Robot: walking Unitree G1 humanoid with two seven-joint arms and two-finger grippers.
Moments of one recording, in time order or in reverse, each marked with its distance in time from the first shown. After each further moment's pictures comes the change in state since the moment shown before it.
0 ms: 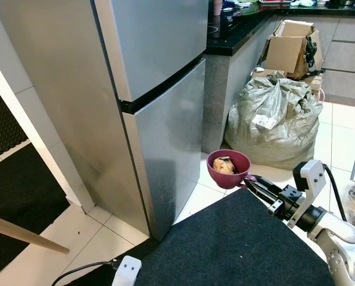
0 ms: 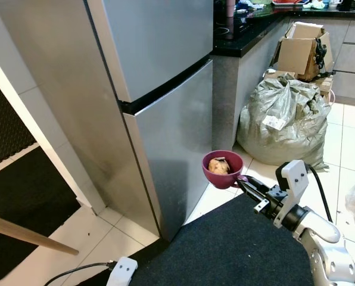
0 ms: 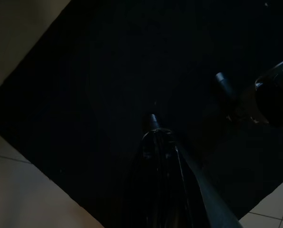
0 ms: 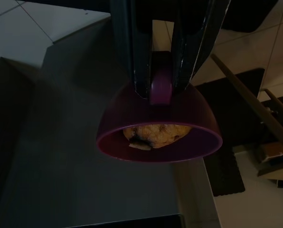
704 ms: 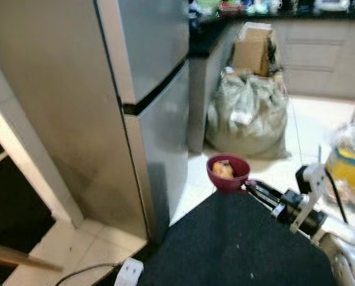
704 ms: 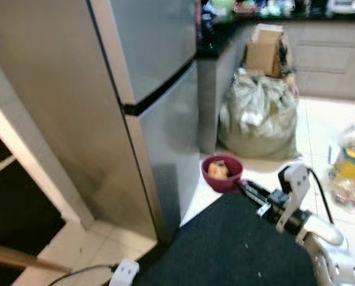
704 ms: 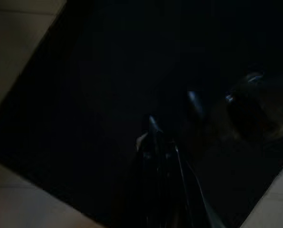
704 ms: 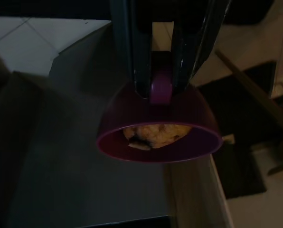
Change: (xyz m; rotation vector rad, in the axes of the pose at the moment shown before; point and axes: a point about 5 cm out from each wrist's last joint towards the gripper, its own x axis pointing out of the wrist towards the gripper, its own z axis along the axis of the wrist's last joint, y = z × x) left arm 0.000 -0.002 0.003 0.013 -0.019 -0.044; right arm -0.003 0.001 0.000 0.026 0.006 0.046
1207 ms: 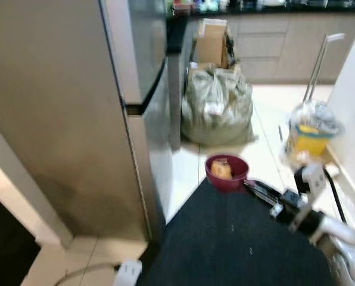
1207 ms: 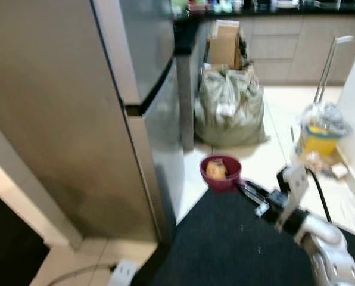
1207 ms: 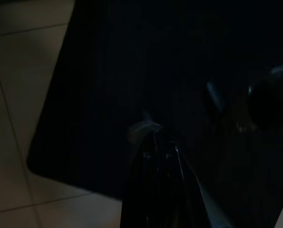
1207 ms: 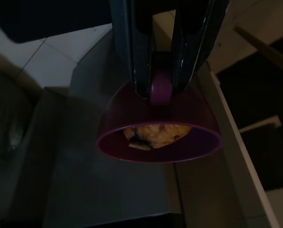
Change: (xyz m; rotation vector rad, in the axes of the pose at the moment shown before) left arm -0.001 0.002 -0.001 -0.001 0.003 0.006; right arm -0.003 -0.001 0.001 -0.016 -0.007 -0.014
